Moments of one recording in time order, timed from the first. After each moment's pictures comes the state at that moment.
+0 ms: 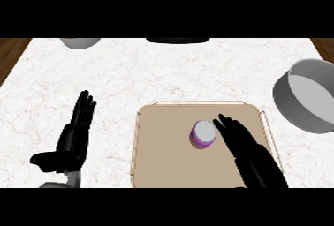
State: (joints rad) left arm 0.00 0.18 -0.19 -1.57 0.15 0.28 -0.16; right arm 0.02 -0.39 0.57 -1.96 0.78 -0.04 0.42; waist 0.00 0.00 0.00
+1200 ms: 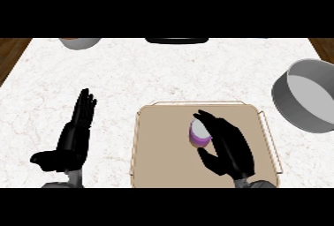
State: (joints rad) left arm 0.00 0.10 -0.12 -1.60 0.05 0.22 -0.11; right arm -0.07 -0.14 0.46 -1.61 0.99 -0.12 0.21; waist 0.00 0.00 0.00
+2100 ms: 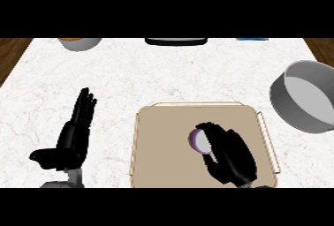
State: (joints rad) left arm -0.01 0.08 -0.10 -1.60 0.04 0.19 -0.10; right arm -0.04 -0.17 0.49 -1.65 1.12 0.03 0.22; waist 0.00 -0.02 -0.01
